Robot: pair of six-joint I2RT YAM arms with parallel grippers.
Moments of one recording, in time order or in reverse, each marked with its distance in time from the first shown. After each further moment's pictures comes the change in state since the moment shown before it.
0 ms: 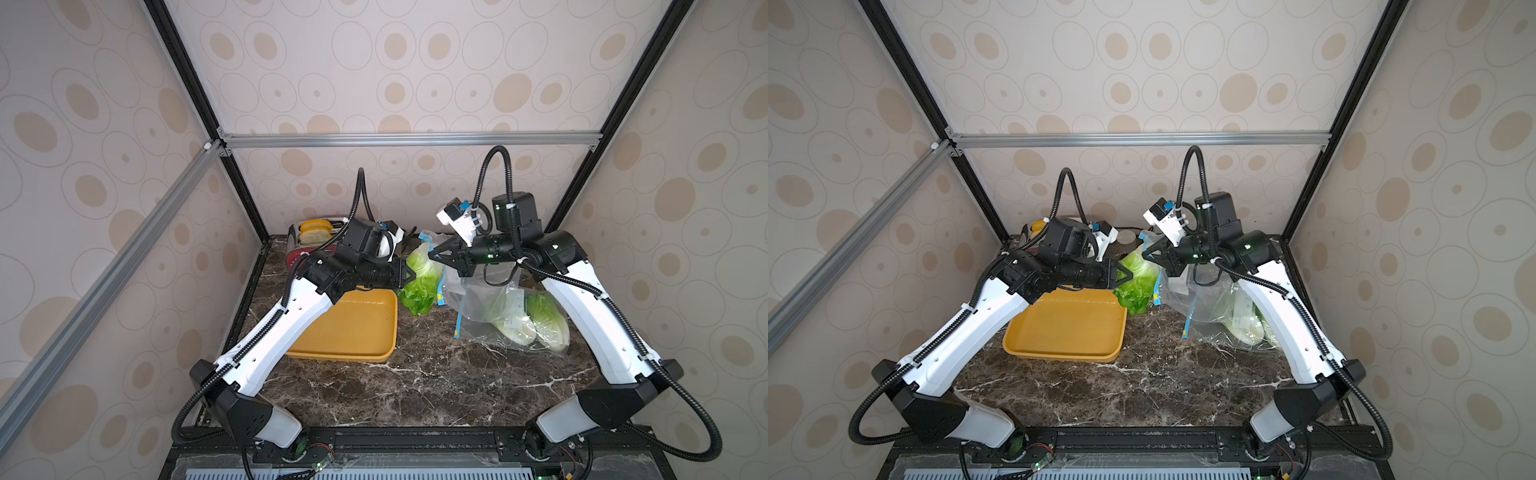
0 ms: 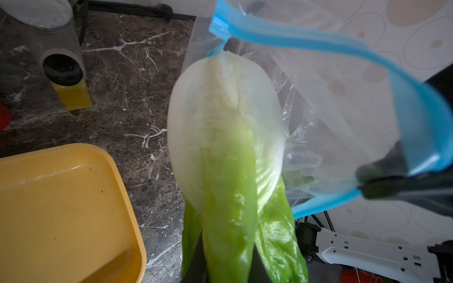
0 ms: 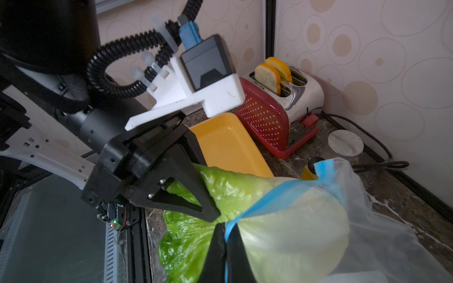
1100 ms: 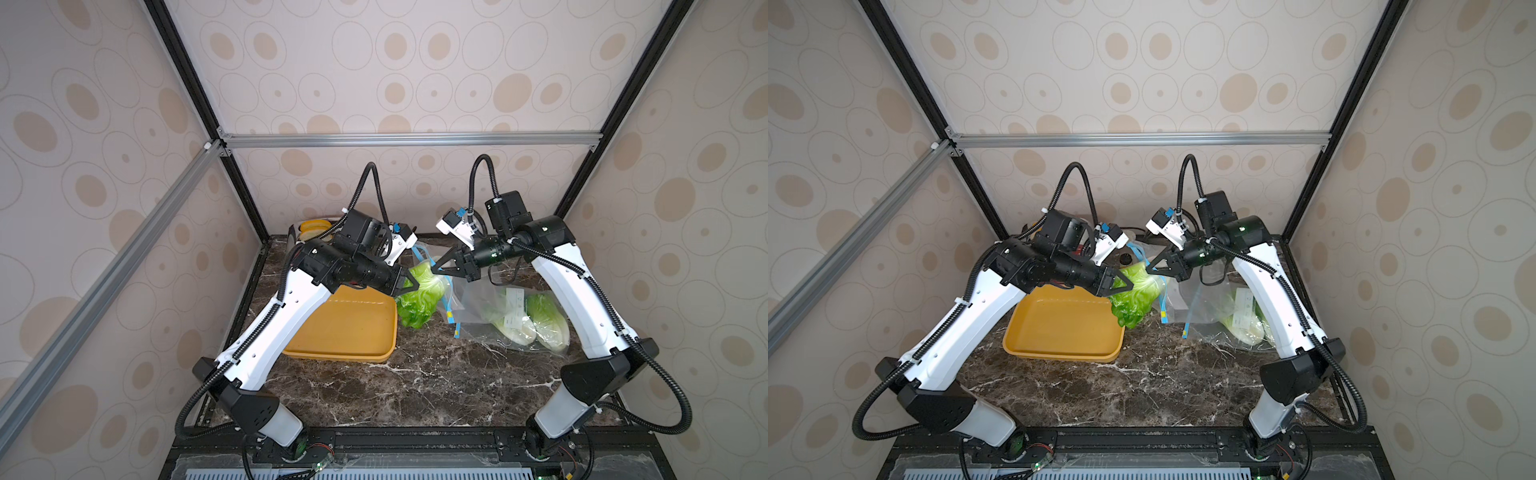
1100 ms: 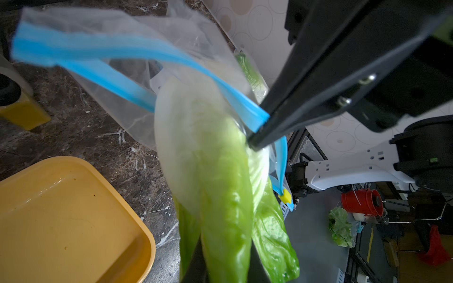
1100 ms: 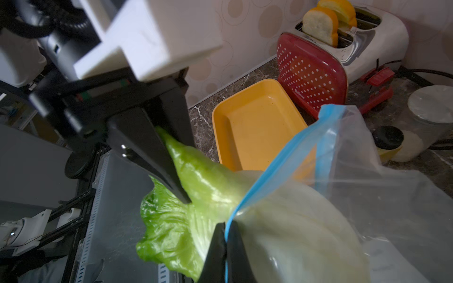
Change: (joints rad) left arm 0.006 0.068 0.160 -0.224 0.184 0.320; right arm -0.090 0.127 0.130 -0.332 -0.276 -0.161
